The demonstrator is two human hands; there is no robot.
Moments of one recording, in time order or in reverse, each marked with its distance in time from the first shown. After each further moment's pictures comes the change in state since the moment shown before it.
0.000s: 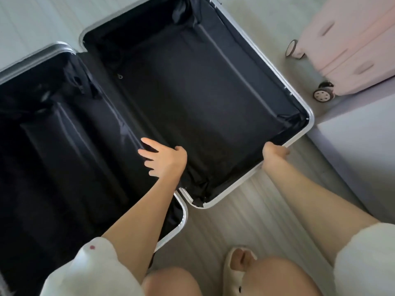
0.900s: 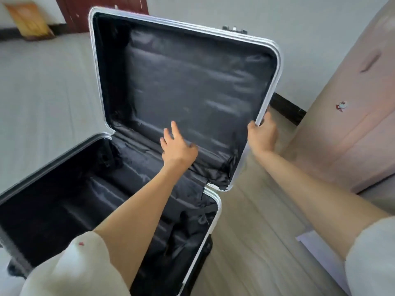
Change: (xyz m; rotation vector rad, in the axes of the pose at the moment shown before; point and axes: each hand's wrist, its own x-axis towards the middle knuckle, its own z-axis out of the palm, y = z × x) left_hand -0.022 0.182 -0.133 -0.218 0.114 0.756; right_hand -0.110 -0.246 0.000 0.074 -0.032 -1.262
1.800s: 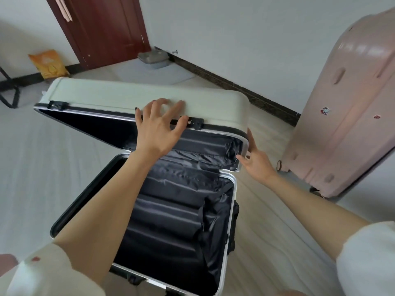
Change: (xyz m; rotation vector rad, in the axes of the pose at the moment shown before) left_hand -0.037 0.030 -0.163 0.447 0.331 0.631; right_hand -0.082 -0.034 -0.040 -0.242 -0.498 -0.240
